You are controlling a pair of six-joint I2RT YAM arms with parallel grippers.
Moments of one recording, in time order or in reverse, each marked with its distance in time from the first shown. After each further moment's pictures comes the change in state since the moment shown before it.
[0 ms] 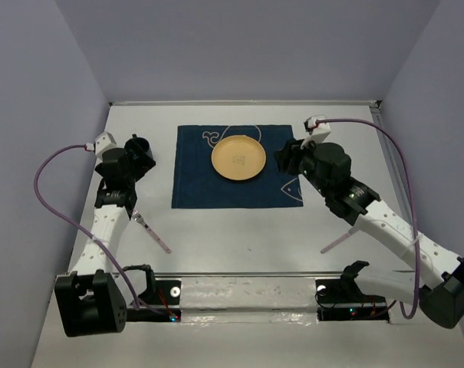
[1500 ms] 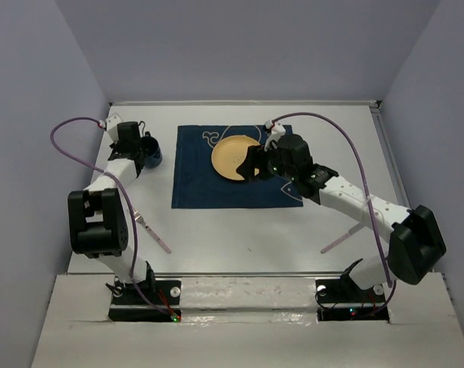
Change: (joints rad) left arm 0.047 0.616 0.314 0.105 -0.183 0.027; right arm 0.021 0.298 0.047 0.094 -0.375 0.116
